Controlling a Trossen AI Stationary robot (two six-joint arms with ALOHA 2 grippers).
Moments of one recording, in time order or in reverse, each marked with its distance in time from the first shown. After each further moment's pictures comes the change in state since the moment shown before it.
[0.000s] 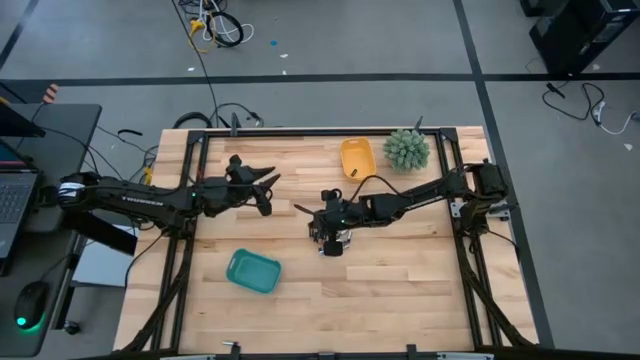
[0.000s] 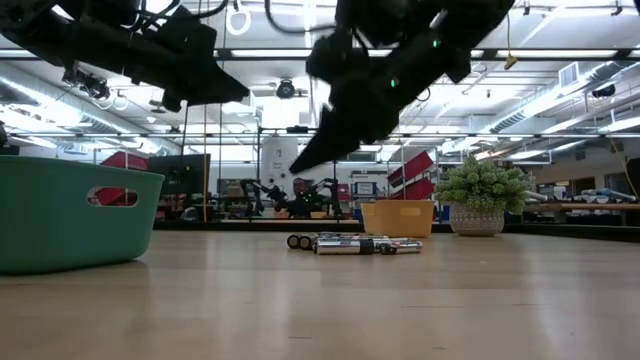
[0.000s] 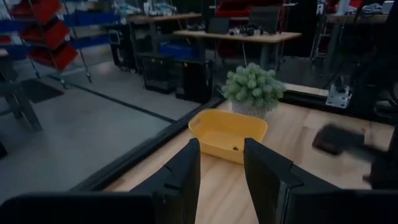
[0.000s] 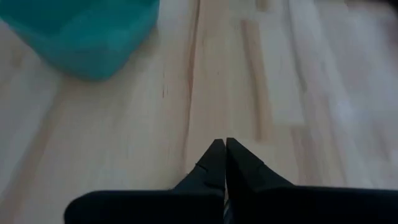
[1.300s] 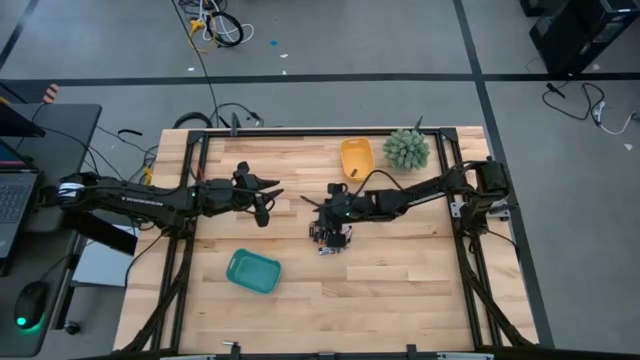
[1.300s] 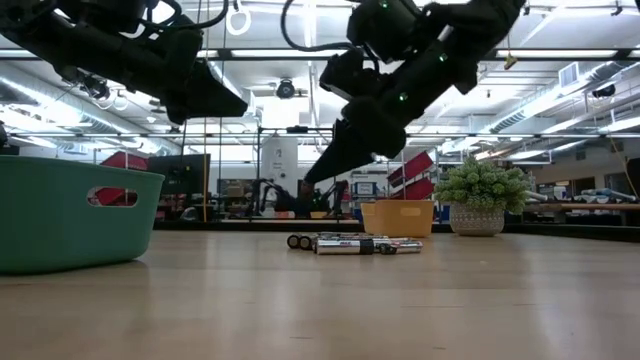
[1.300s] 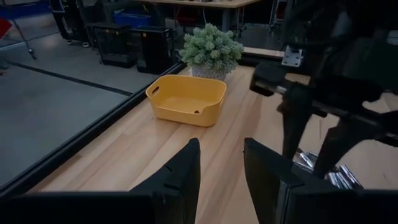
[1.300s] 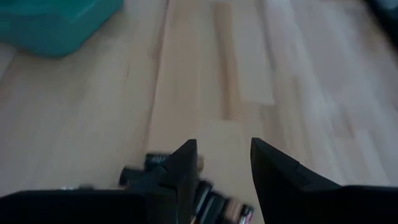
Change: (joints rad) left arm 0.000 -0.007 0.000 -0.148 0.191 -0.050; right arm -0.051 -0.049 -0.070 0.014 0.031 -0.045
